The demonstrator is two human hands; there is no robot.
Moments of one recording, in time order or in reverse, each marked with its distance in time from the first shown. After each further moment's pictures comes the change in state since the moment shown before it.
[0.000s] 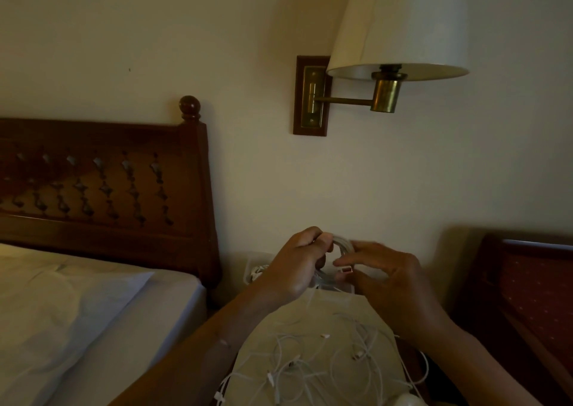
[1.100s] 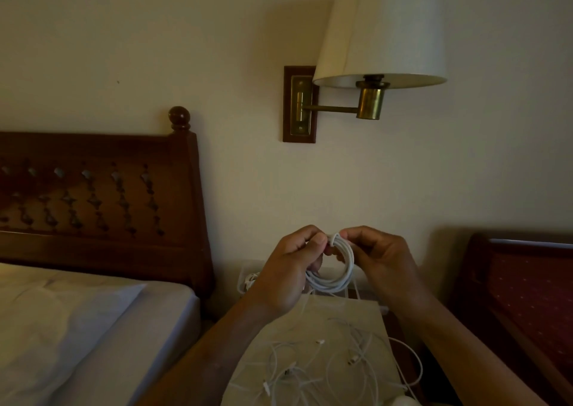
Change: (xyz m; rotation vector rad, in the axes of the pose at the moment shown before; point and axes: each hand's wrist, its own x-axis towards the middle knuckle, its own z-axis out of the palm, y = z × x) left_hand -0.013 0.019 0.004 -0.105 -0.027 0.226; right_hand 0.028 0.012 -0.003 0.391 0.020 0.134
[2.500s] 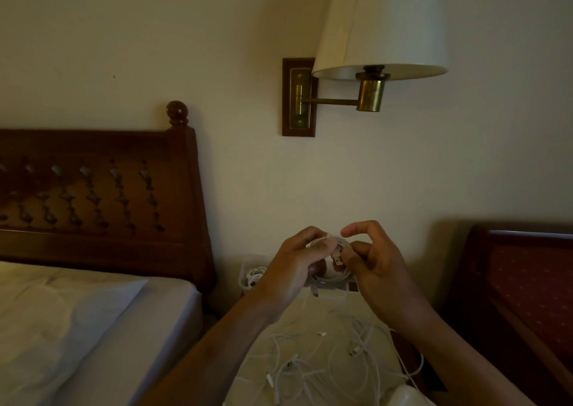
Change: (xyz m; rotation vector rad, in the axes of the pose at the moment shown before) left_hand -0.007 -0.001 0.004 -0.076 -0.036 -0.216; right_hand -0.025 -0.011 0.017 -0.027 0.024 0.136
